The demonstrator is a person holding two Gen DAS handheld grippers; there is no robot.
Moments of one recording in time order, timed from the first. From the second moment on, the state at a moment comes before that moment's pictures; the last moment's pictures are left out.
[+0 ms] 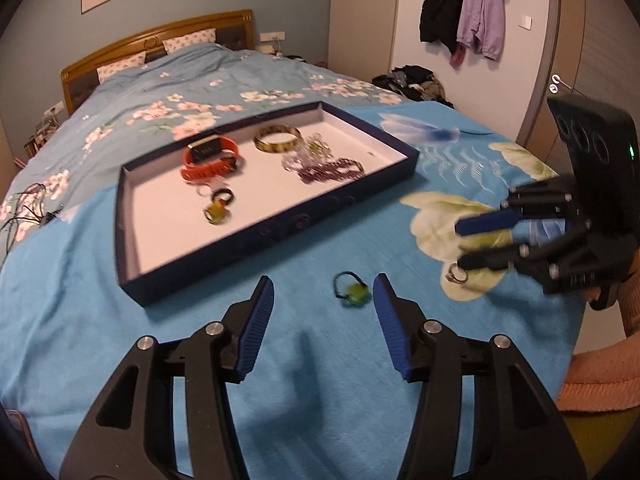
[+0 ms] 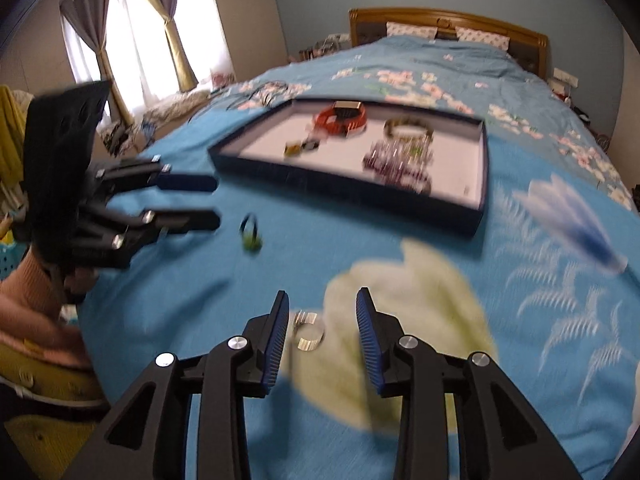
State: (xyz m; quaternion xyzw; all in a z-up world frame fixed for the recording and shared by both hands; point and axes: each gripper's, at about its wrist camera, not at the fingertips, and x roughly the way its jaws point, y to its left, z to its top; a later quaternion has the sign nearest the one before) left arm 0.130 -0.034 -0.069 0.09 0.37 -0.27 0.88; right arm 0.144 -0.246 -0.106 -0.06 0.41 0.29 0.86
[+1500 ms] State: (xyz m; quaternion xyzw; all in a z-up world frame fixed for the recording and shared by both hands) left arm 0.151 -0.061 -0.094 0.08 0.42 -0.26 0.87; right arm 0.139 -0.240 -0.106 -0.05 0.38 0.26 0.89
